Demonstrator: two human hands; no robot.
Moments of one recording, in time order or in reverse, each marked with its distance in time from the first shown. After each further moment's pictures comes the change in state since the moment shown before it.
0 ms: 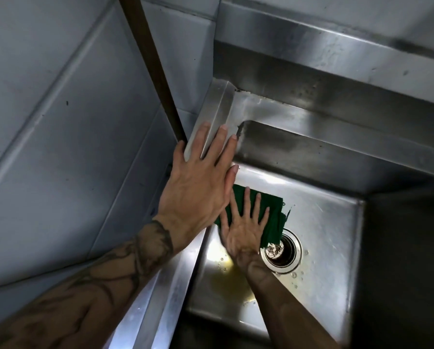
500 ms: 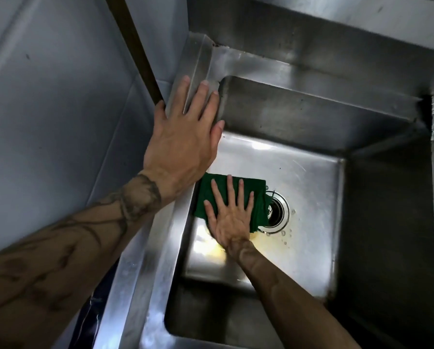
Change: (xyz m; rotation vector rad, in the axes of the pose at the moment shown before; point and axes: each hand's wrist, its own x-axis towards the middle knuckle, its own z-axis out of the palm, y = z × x) left_hand -0.001 0.000 -0.005 0.000 0.018 0.039; right_hand -0.060 0.003 0.011 -0.028 0.009 -0.063
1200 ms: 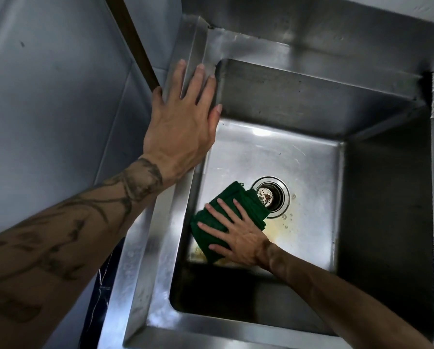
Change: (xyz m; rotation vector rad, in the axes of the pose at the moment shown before) left_hand 0.000 0.003 0.001 0.049 0.008 -0.013; right_hand -0.058 0.052 -0.004 -0.204 -0.210 -0.732
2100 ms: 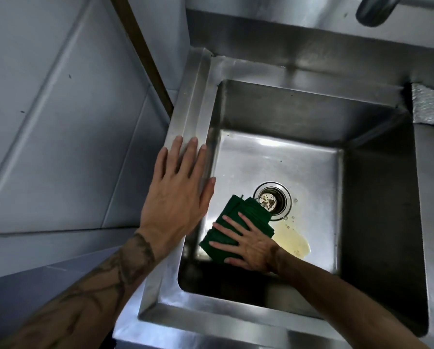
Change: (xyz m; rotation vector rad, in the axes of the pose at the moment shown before) left_hand -0.117 0.016 -0.015 0.041 -0.043 0.035; right_hand -0.025 0.005 0.001 -0.071 -0.038 -0.155
